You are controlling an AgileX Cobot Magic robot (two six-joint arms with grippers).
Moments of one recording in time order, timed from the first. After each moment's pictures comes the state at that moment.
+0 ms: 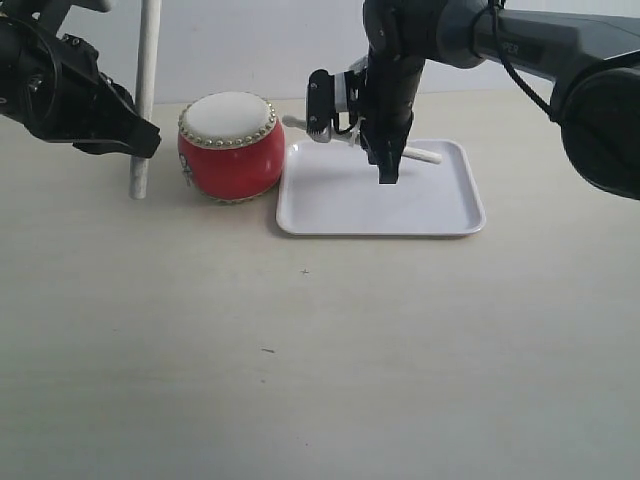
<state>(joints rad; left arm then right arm) -0.35 1.51 -1.11 -0.35 0.68 0.52 0.44 2.46 -2.11 -0.16 1.00 -1.04</state>
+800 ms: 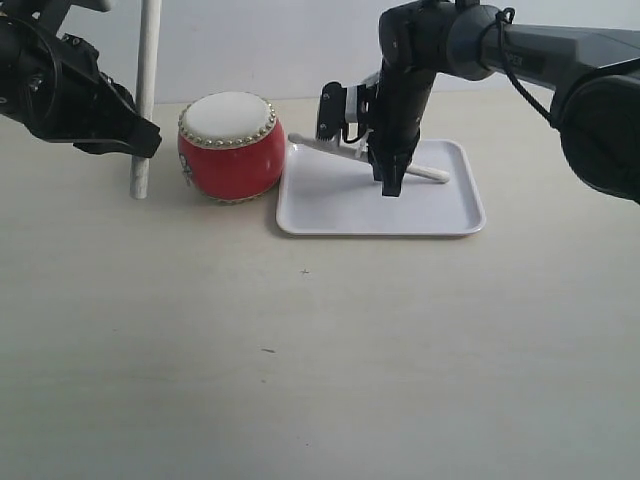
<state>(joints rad) -0.35 1.51 -1.11 -0.36 0.68 0.52 0.40 2.50 -2.11 -0.07 1.00 -1.04</state>
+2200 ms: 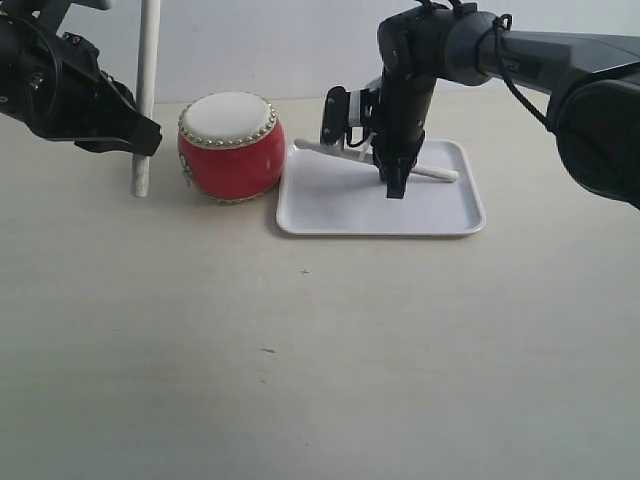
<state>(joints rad) -0.35 1.51 -1.11 -0.36 0.68 0.52 0.40 2.52 -2.11 -0.13 0.99 -0.99</state>
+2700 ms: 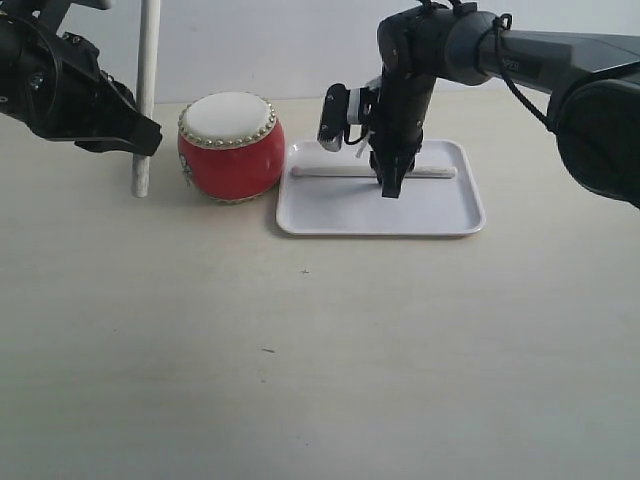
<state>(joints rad) -0.35 1.51 -1.11 -0.36 0.68 0.52 0.40 2.51 -2.11 -0.12 0.99 -0.95</state>
